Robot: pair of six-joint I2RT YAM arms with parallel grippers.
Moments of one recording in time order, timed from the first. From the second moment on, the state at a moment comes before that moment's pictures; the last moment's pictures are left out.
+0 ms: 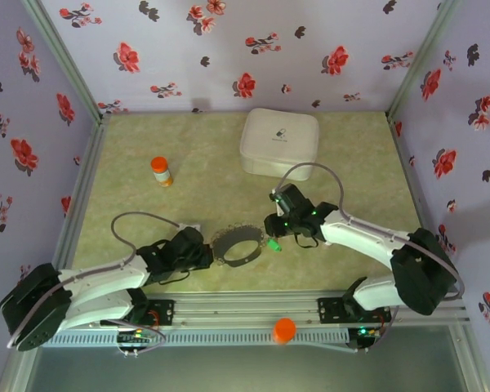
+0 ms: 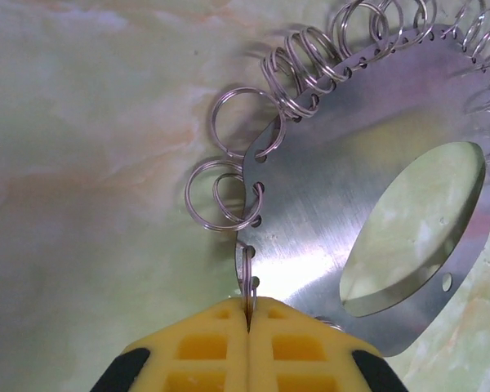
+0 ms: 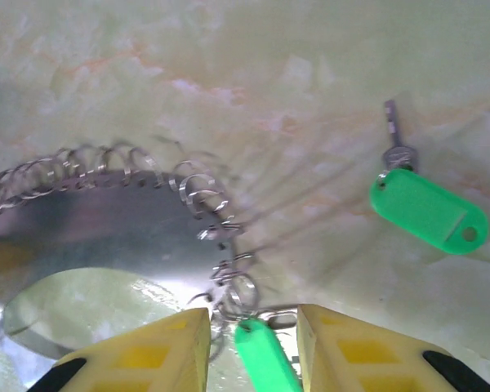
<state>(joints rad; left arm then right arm) -0.94 1.03 0.30 -0.18 -0.03 -0.93 0.74 1.35 0.76 -0.42 -0.07 0.46</state>
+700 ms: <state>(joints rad) -0.92 0.85 0.42 -0.44 -0.15 -0.79 0.87 1.39 0.78 -0.49 -0.08 0.38</state>
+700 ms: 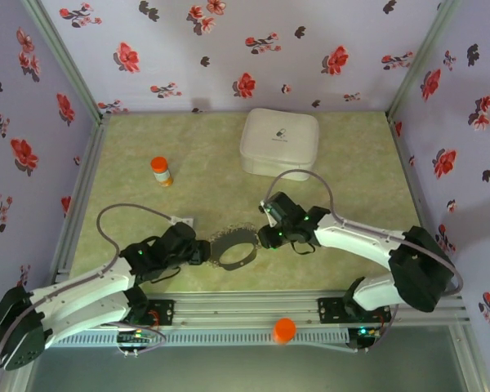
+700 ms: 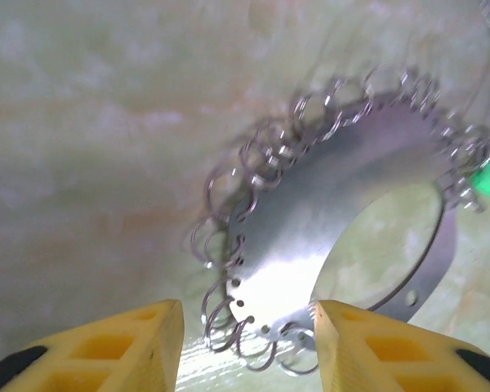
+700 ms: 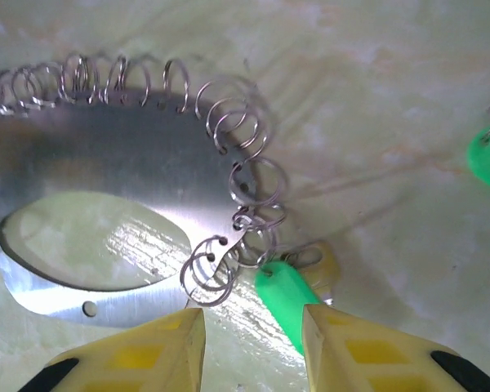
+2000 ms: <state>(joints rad) -0.91 0.83 0.36 -0.10 -0.28 -0.74 1.02 1.77 1.10 -0.74 0.12 0.34</state>
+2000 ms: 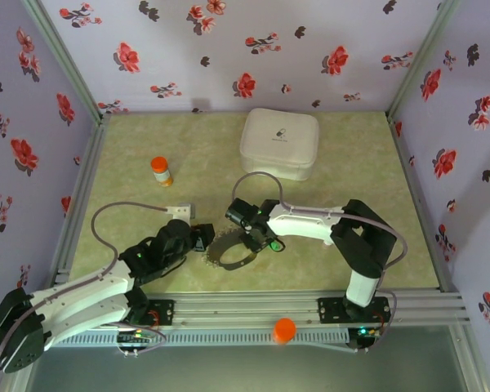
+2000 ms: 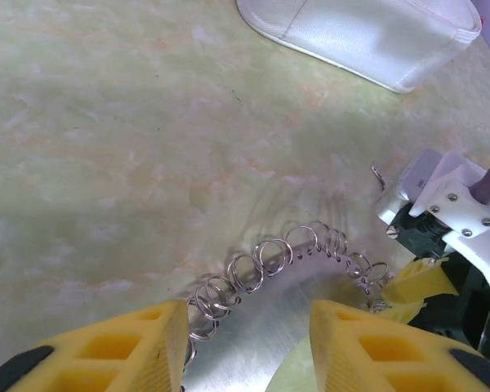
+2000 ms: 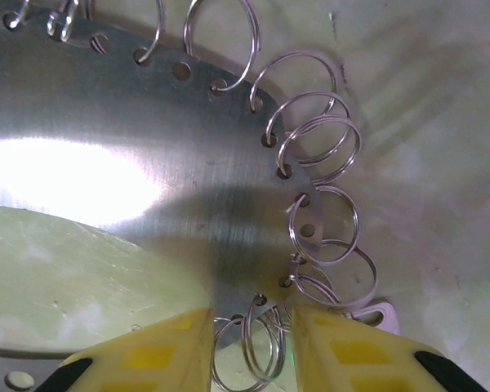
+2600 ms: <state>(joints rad) -0.91 0.83 0.36 -0.10 -0.28 -0.74 1.02 1.77 1.10 -0.77 0.15 0.33</state>
